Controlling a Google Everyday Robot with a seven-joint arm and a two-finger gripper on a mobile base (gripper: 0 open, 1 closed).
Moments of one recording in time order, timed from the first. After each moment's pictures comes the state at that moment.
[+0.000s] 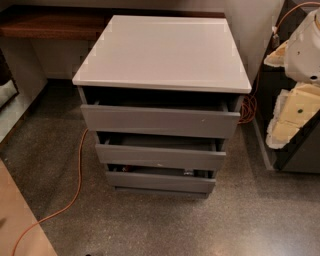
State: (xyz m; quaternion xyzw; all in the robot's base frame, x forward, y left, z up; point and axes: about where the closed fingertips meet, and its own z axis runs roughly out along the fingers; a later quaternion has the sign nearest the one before) arm 0.438 -0.215 0.981 -0.60 0.78 -0.04 0.17
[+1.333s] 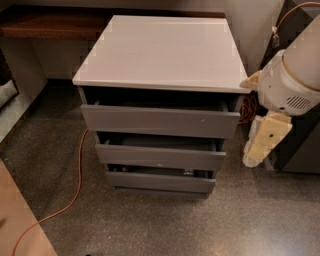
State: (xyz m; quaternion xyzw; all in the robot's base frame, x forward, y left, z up) arm 0.444 -0.189 0.924 -0.63 0.76 0.00 0.18
